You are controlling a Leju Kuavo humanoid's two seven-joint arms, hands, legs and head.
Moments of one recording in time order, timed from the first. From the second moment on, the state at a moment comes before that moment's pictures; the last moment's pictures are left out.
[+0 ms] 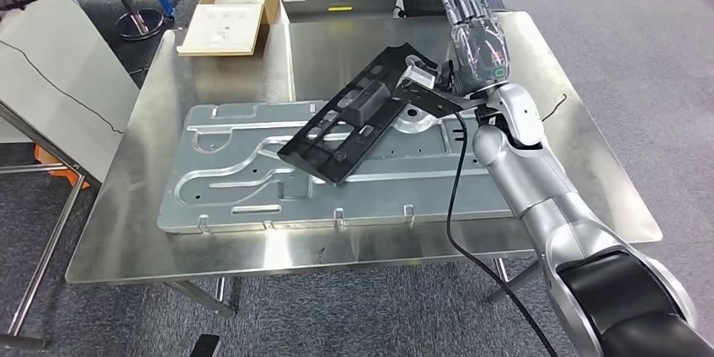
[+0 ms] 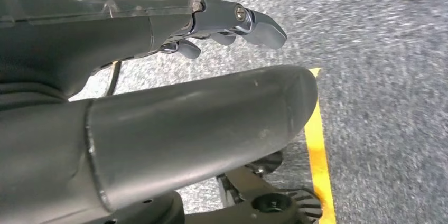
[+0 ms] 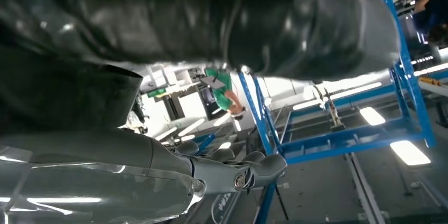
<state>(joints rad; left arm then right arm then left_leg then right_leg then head) -0.24 -0.06 -1.30 -0.14 1.49 0.21 -0.51 -0.96 -0.14 0.42 -0.90 0.82 -0.42 -0.16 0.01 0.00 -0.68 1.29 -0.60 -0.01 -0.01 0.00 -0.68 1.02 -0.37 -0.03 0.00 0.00</state>
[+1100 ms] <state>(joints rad) -0.24 -0.06 -1.30 -0.14 1.46 0.21 -0.49 -0.87 -0.14 0.38 -0.97 0.82 -0.47 -0.21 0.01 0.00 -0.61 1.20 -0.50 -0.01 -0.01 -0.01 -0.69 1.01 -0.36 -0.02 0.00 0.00</state>
